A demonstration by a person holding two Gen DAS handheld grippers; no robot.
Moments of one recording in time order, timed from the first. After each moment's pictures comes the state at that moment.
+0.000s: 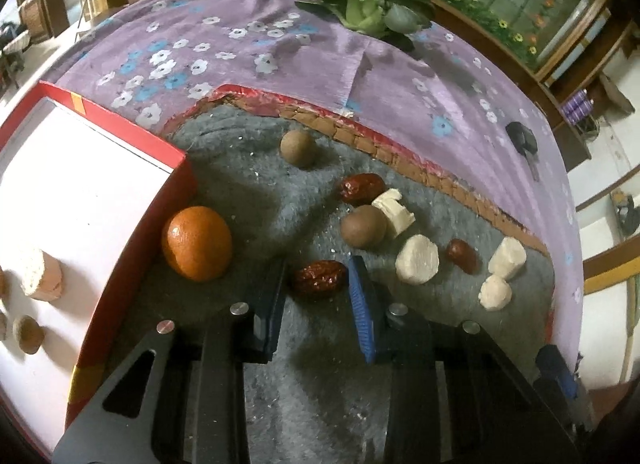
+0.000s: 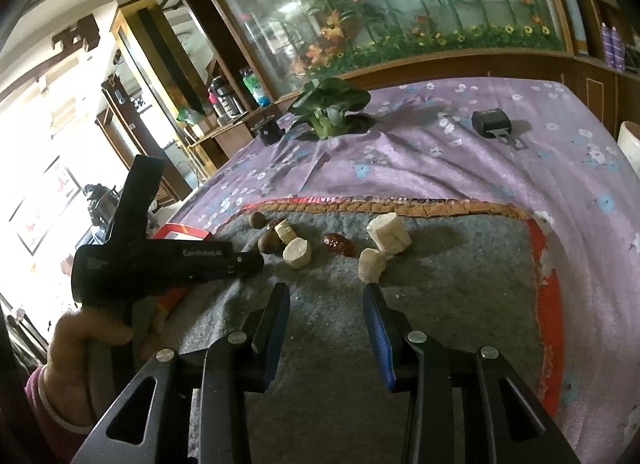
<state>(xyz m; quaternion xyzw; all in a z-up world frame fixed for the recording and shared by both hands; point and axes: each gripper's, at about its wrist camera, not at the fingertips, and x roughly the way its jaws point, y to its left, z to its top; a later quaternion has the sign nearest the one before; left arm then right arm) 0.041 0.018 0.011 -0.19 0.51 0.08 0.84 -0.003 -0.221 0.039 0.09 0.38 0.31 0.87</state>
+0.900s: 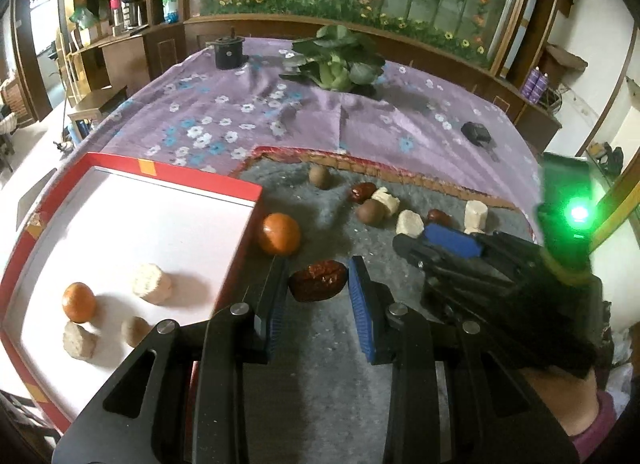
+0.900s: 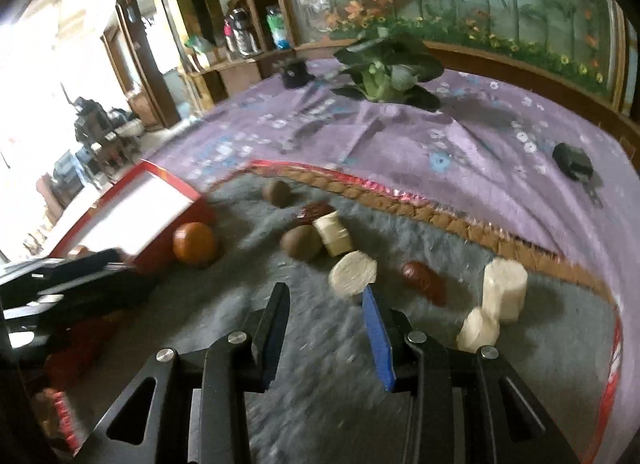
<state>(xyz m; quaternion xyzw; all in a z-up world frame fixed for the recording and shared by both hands) -0.037 0.034 0.062 -0.09 0.43 0.04 0.90 0.041 -0.098 0.012 -0.07 0.42 0.30 0.85</state>
